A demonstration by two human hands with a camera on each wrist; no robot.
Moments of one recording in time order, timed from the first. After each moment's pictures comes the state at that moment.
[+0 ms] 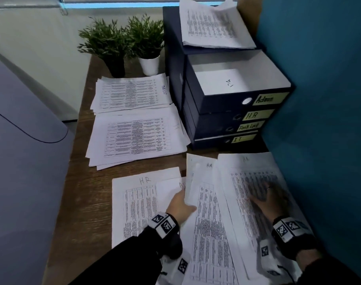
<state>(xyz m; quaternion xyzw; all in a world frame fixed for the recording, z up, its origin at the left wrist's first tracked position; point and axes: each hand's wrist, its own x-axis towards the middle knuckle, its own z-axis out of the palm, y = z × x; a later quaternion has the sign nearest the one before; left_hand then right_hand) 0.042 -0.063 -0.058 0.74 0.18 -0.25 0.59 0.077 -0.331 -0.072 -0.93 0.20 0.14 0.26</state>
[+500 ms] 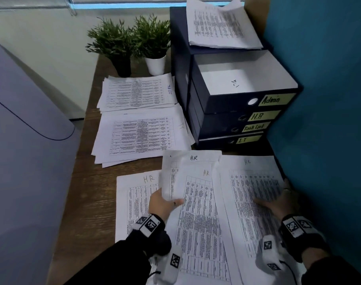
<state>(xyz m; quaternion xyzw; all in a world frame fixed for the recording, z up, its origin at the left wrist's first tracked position) 0.035 -0.022 -0.072 0.67 0.32 -0.10 0.67 0.082 -0.340 -0.060 -0.90 0.28 0.11 0.31</state>
